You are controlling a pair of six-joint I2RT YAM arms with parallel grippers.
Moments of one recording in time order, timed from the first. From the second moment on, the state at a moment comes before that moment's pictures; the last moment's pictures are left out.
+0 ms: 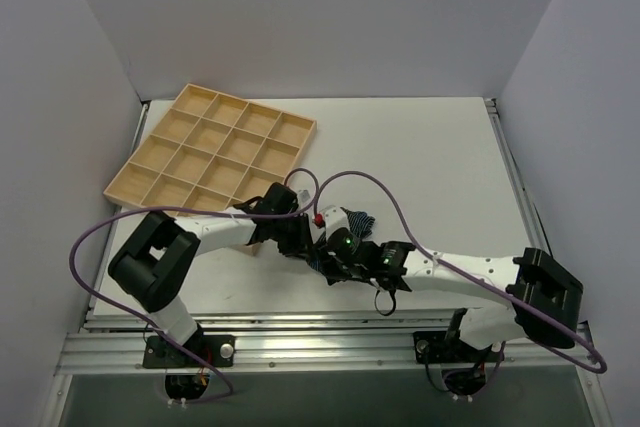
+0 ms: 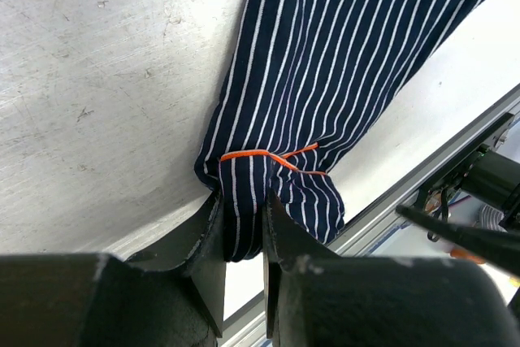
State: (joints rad) left arm -0.67 1.68 0.85 -0.18 0.39 -0.71; right arm 1.06 1.34 0.71 -0.21 0.23 0.43
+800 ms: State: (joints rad) left arm -0.66 1.71 0.89 -0.25 0.39 -0.76; right arm 1.17 1.71 0.93 -0.24 0.46 0.28
